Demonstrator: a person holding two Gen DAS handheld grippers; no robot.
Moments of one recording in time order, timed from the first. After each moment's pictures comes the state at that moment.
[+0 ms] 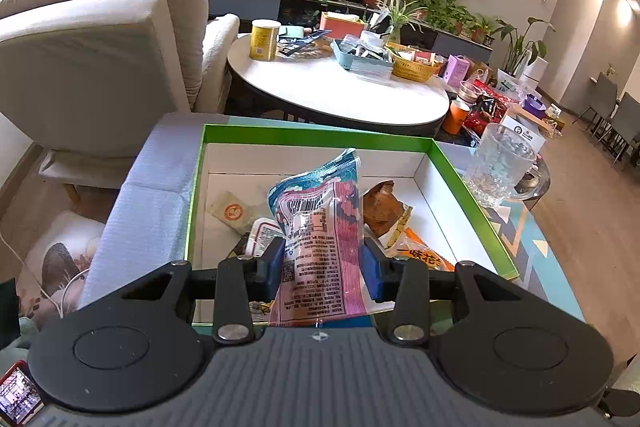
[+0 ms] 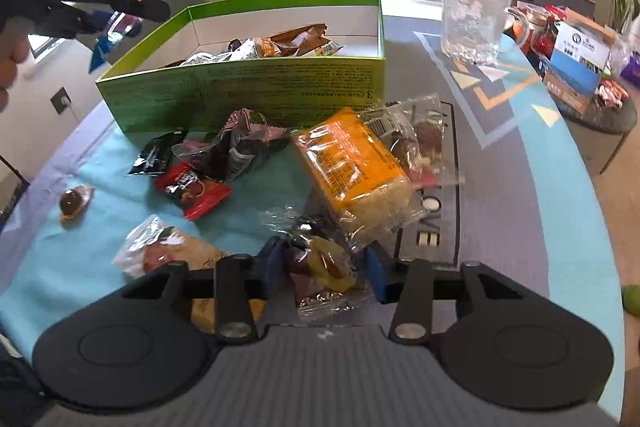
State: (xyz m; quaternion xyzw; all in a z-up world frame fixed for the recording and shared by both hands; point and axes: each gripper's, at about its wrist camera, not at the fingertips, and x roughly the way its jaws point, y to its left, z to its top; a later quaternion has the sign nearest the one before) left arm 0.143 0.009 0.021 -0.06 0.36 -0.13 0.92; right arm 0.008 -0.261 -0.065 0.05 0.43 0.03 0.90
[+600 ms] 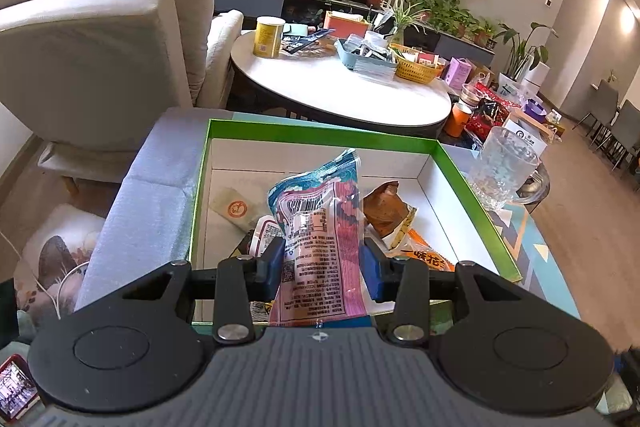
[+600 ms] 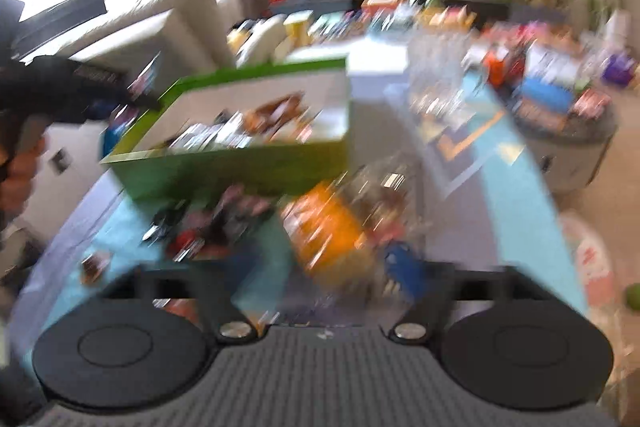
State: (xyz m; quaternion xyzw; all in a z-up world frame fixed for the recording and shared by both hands) left arm 0.144 0.013 0.018 -0.07 0.36 -0.12 0.92; right arm -0.001 -0.275 -0.031 0.07 0.35 -0.01 0.94
